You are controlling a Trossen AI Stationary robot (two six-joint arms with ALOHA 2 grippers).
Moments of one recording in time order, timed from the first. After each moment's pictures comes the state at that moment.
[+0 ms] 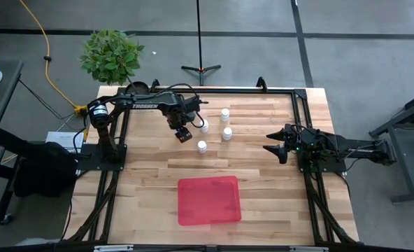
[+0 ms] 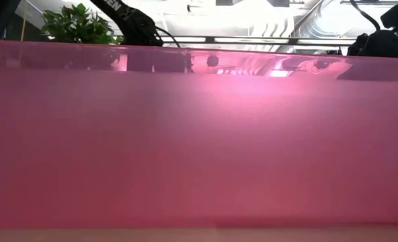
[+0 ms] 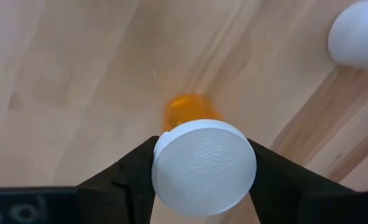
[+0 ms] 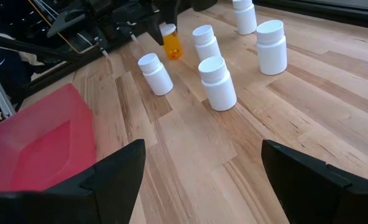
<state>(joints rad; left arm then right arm) 0.42 1.82 1.27 -0.99 0.08 -0.13 -0.09 0.13 0.11 -0.34 0.13 0.47</state>
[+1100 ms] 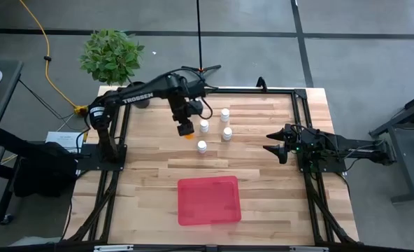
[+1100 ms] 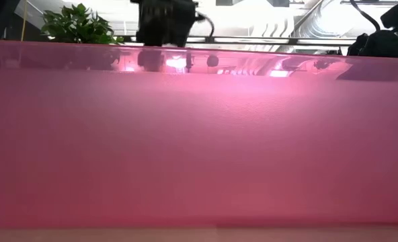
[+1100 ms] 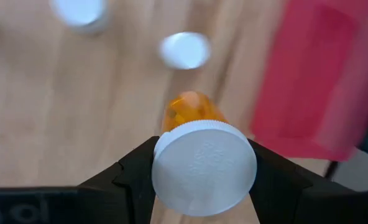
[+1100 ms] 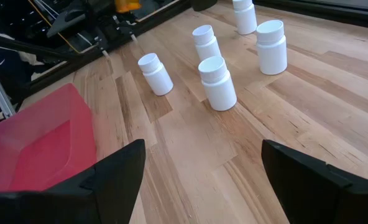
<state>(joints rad) 0.35 1.82 1.81 -1.45 0.32 0.04 -0.09 0.13 0.11 -0.34 0.13 0.47</state>
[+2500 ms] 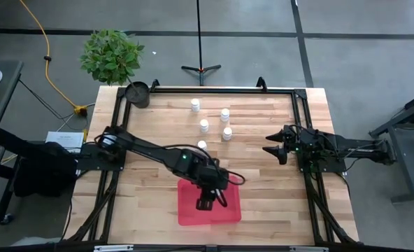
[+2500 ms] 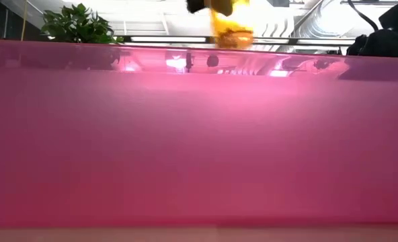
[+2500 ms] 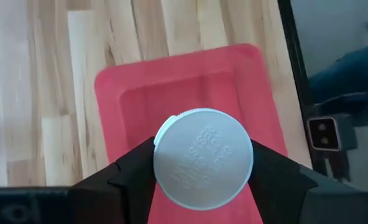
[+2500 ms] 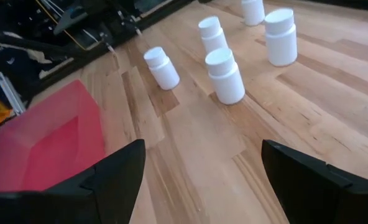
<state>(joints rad) -0.32 2.00 1.92 -0.95 0.01 -0.19 -0.08 0.16 0.11 -0.33 0.10 0.50</state>
